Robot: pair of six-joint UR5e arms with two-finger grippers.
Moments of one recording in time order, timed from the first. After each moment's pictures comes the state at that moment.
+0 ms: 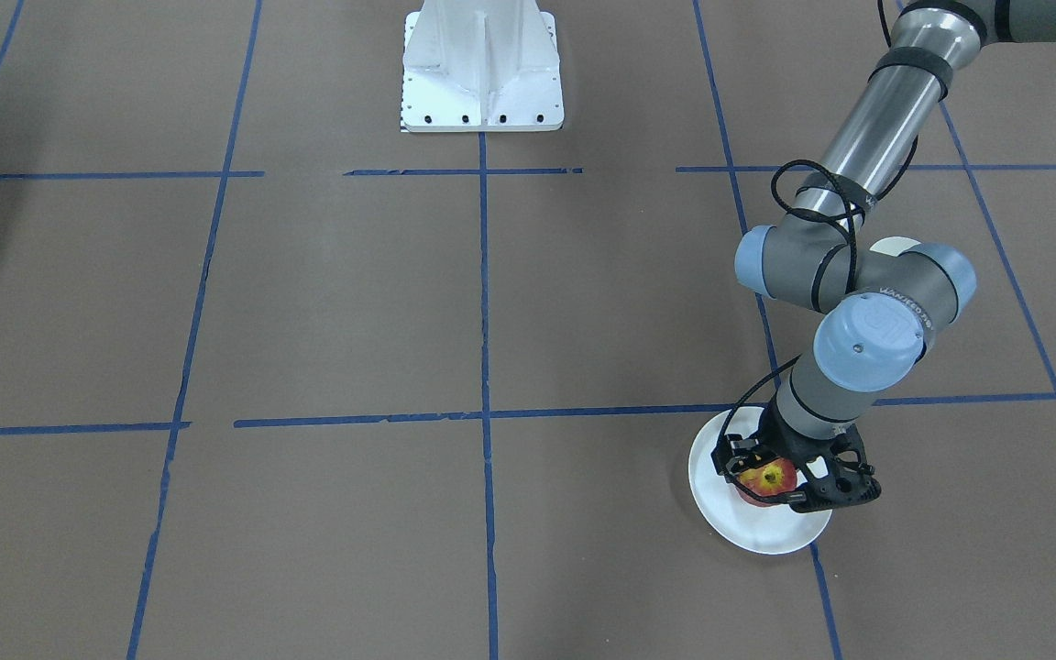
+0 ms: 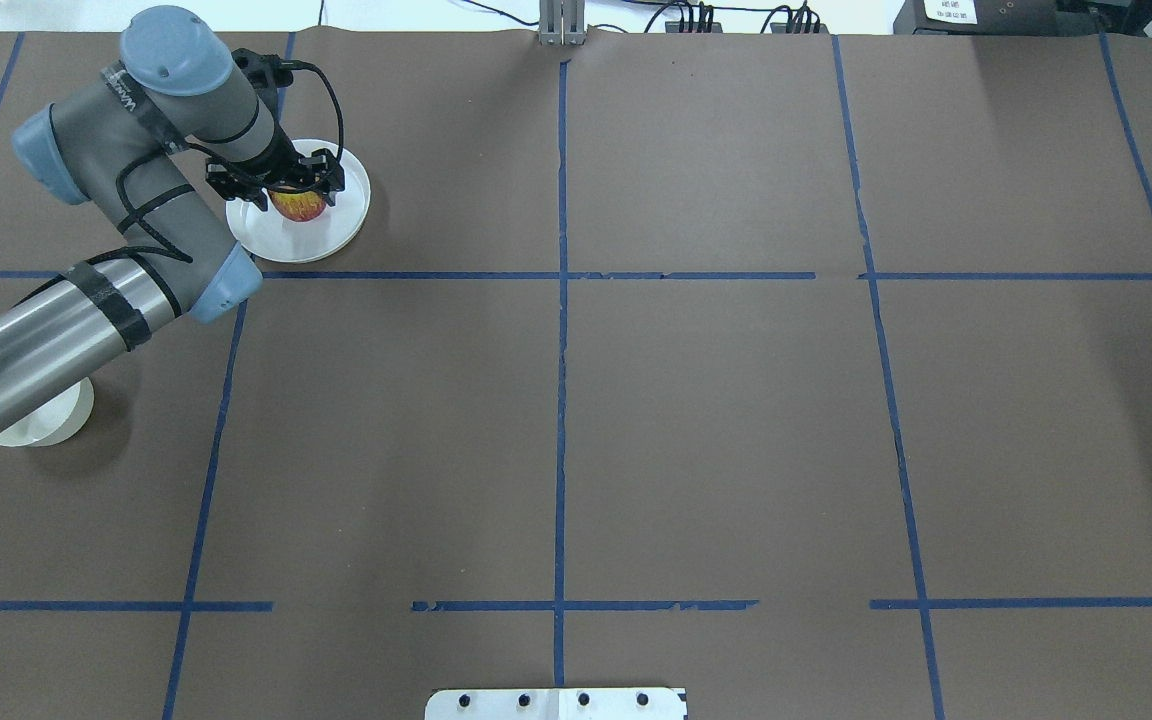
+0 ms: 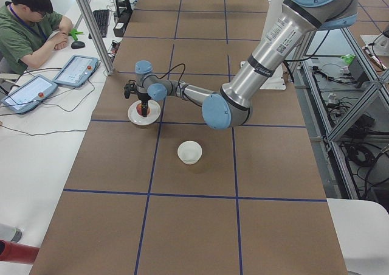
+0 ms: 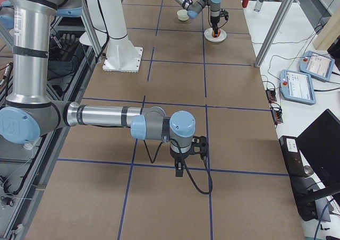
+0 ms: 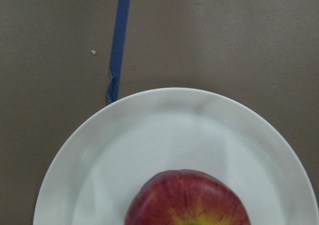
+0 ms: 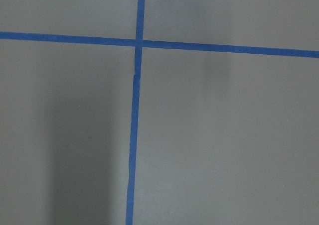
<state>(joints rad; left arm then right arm) -0.90 -2.28 -1.07 -2.04 -2.02 -0.99 1.59 -1.71 1.71 -1.58 2.29 -0.06</state>
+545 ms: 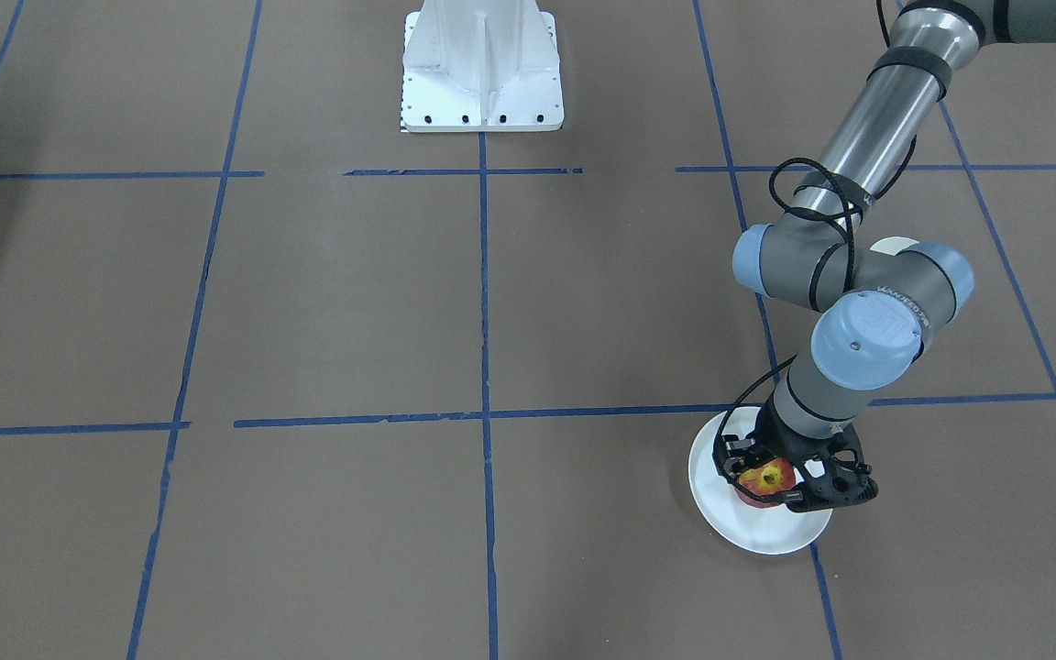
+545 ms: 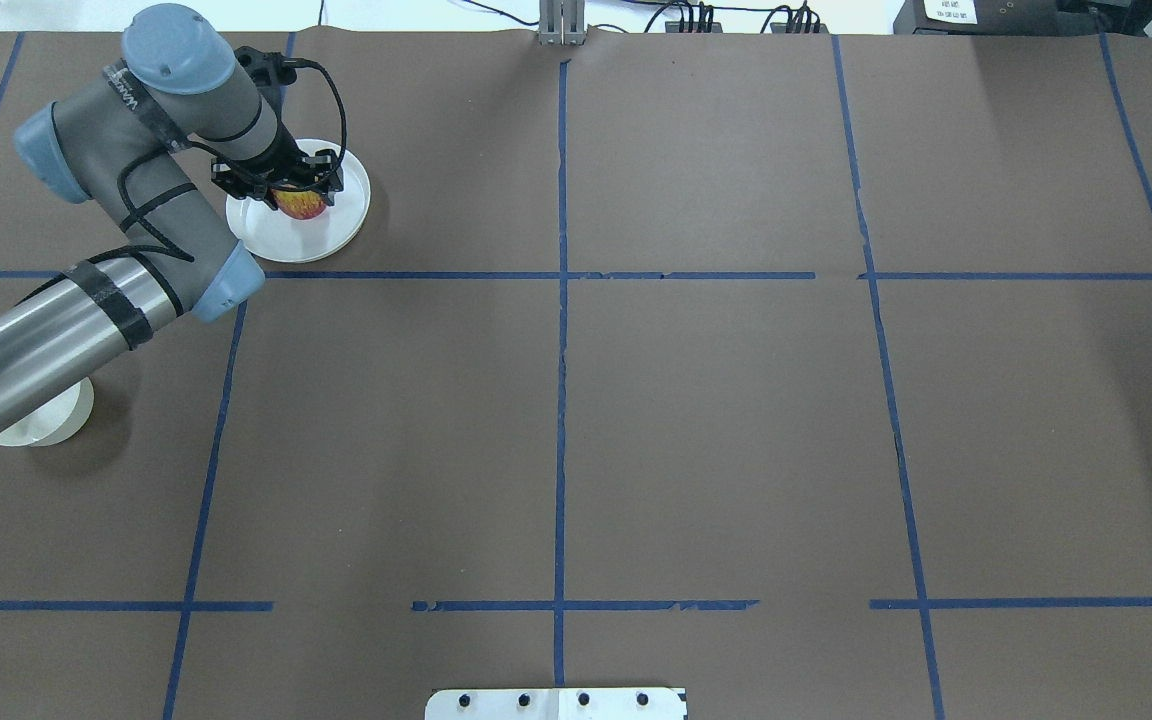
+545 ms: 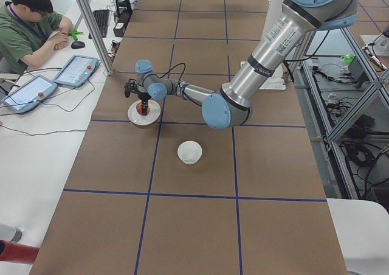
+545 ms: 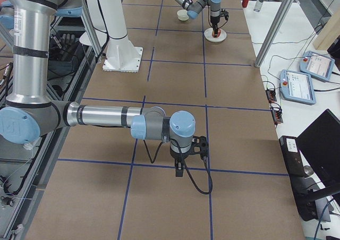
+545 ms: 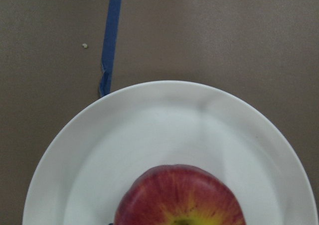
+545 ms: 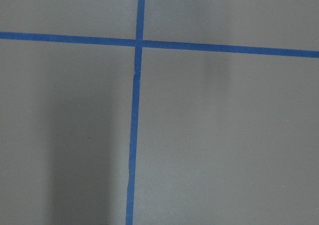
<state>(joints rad) -0.91 -2.28 -1.10 -2.03 -2.02 -0.99 1.59 -1.71 1.71 -1.58 2.29 -0.06</state>
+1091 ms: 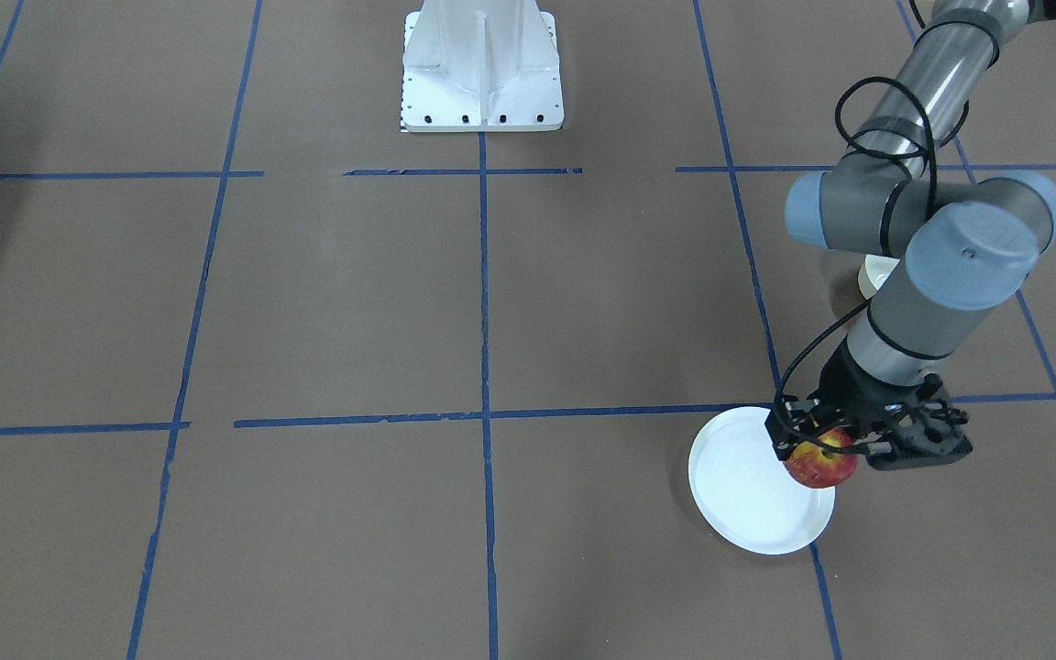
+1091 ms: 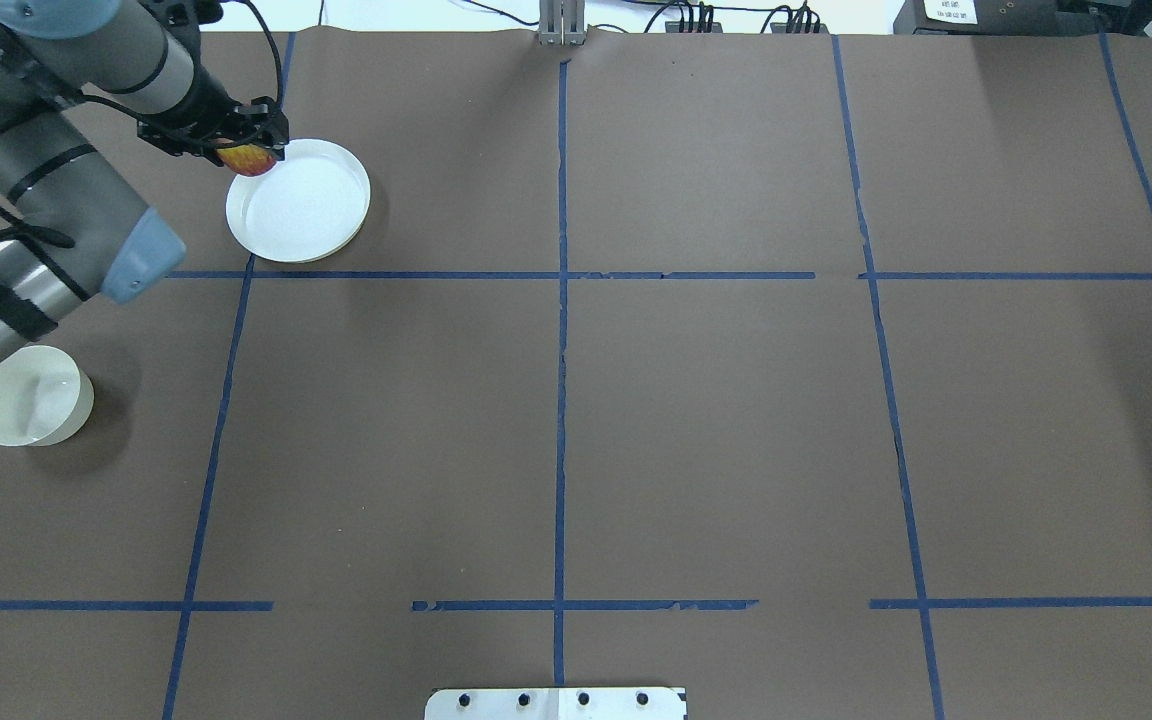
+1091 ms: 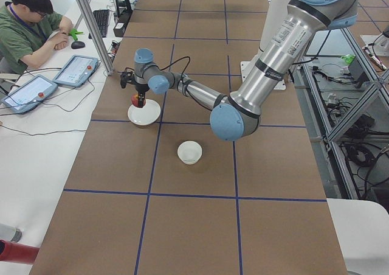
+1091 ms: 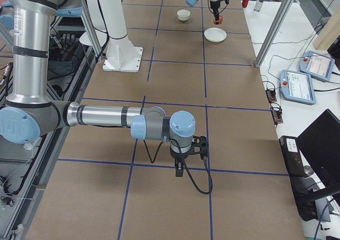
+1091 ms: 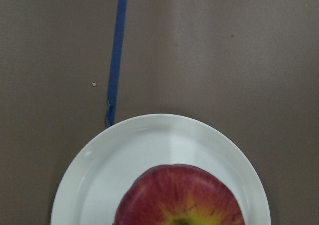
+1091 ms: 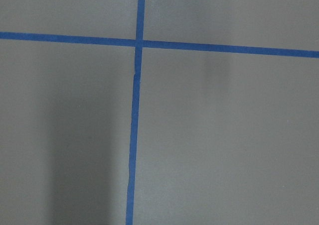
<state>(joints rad) -1.00 -2.10 -1.46 -1.91 -2.06 -0.94 1.59 -1.71 1.71 -1.58 2.29 -0.06</state>
